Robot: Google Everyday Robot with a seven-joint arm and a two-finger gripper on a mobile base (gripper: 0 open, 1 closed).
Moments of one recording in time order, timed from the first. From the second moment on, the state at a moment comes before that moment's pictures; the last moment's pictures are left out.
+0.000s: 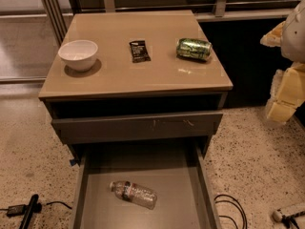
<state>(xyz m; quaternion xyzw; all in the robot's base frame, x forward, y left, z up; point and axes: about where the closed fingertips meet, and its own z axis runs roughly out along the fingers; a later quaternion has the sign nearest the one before) 0.438 -0.217 0.976 -0.60 0.78 -0.03 0.16</state>
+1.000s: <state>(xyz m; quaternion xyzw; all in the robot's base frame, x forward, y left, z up) 0.395 -0.140 0.882 -0.66 0.73 0.07 0.16</state>
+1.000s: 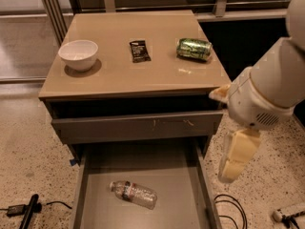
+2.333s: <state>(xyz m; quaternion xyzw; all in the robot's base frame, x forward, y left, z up) 0.377 -0.067 0.764 -0.56 0.75 0.18 0.30</state>
